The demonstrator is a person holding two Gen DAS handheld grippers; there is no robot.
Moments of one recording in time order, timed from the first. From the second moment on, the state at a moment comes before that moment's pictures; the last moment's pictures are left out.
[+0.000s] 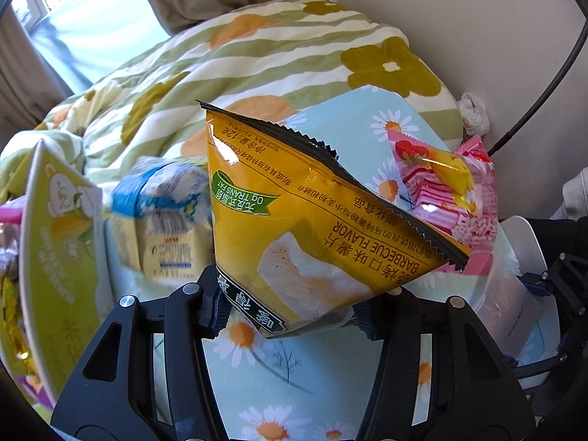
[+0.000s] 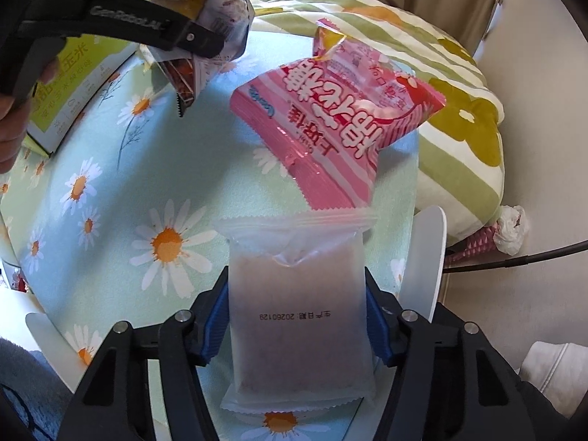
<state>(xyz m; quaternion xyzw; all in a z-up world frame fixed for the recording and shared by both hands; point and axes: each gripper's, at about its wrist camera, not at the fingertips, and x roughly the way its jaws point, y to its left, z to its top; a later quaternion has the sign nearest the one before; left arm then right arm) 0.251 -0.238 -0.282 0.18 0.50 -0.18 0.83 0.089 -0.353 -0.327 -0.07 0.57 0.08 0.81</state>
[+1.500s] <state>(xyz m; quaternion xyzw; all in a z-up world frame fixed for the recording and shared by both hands) 0.265 0.126 -0.136 0.06 0.49 0.04 0.87 0.237 -0.070 -0.108 -0.03 0.41 0.27 0.87</state>
